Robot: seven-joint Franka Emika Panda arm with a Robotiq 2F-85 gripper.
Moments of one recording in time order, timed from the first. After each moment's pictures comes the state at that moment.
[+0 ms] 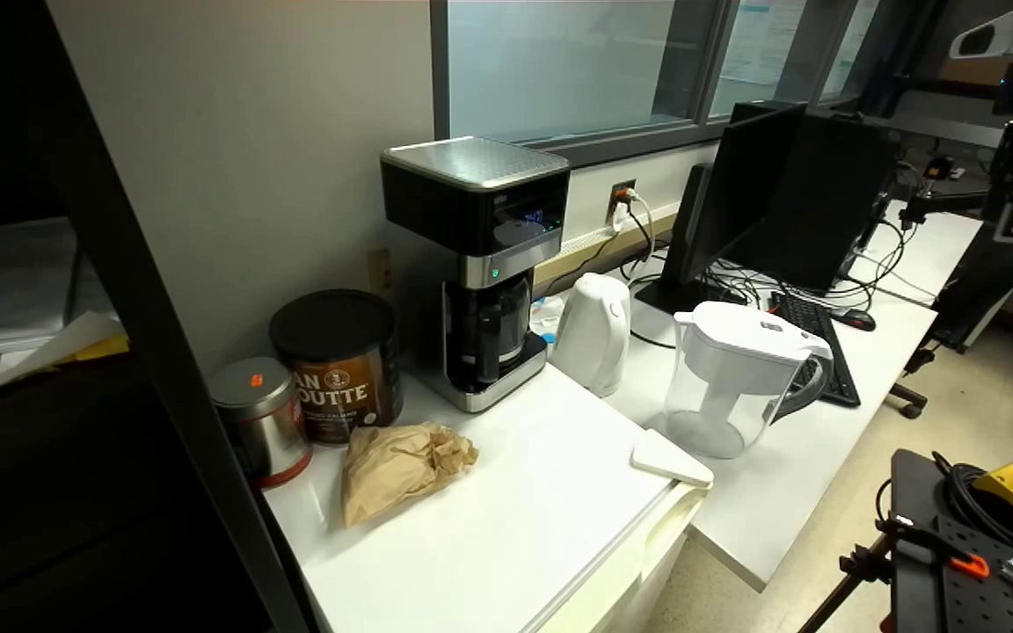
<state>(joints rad) -0.15 -0.61 -0.25 -2.37 -0.21 1.60 -0.32</state>
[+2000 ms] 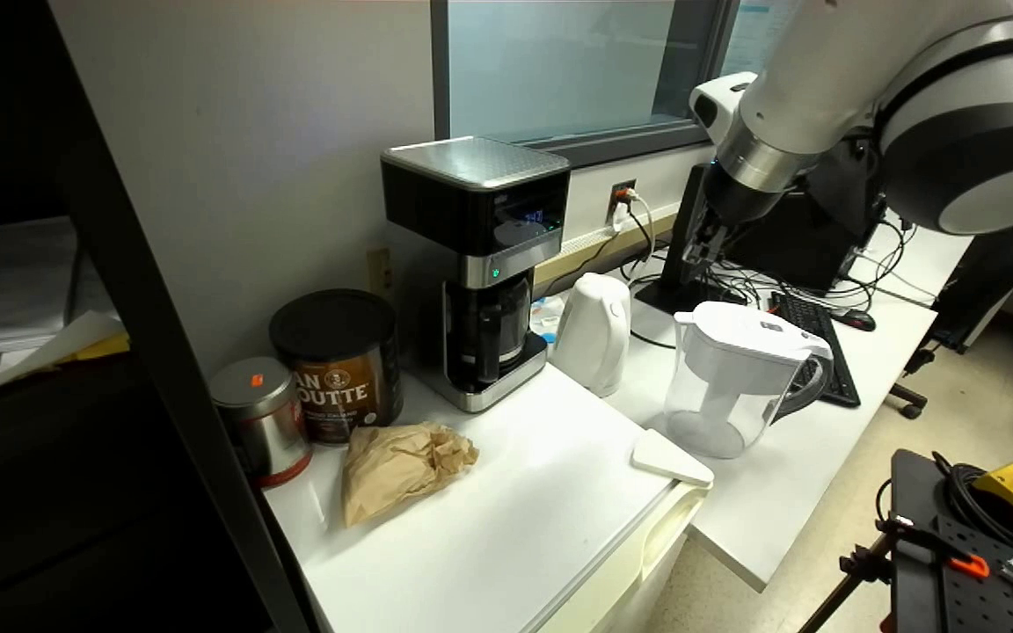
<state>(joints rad) -0.06 -0.12 0.10 -2.31 -0.74 2.38 0.24</state>
